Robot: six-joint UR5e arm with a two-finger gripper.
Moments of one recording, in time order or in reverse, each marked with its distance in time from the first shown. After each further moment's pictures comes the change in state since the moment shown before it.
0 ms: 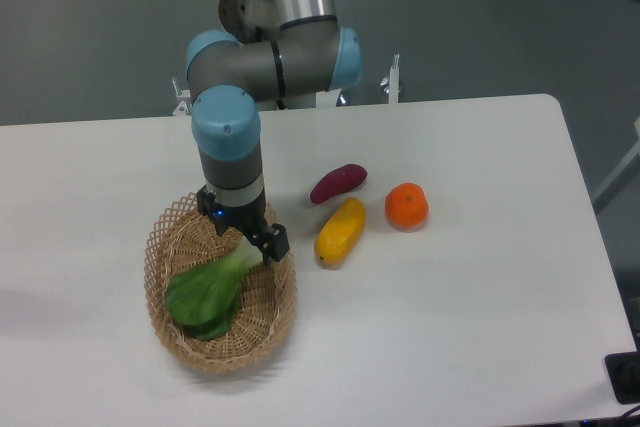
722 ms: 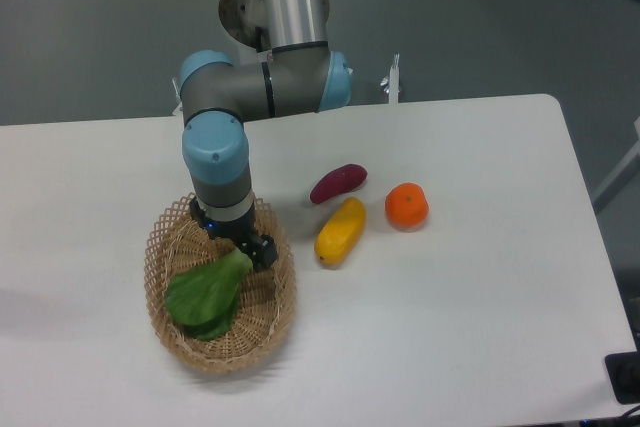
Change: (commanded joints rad) arm -0.015 -0.035 0.000 0.012 0.002 -0.009
